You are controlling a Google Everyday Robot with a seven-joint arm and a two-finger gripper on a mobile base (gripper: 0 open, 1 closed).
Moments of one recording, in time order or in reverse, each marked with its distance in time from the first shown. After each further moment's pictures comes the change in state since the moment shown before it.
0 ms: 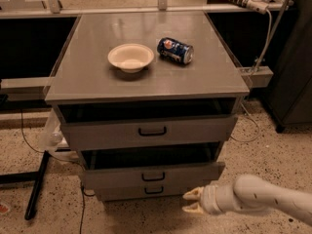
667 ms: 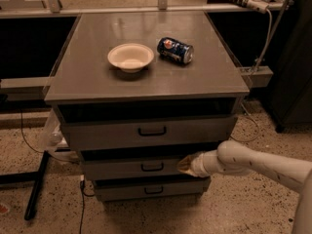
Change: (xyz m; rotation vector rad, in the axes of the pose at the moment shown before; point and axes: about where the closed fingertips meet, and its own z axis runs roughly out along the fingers) arm -0.017 -0.143 0.023 0.128 0.042 -0.071
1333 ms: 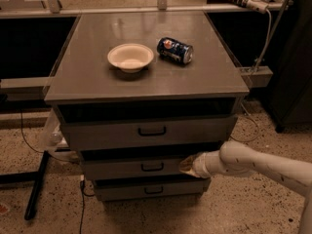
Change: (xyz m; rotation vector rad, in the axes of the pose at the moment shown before) arm -0.006 -0.002 -0.003 -0.002 -0.015 -0.015
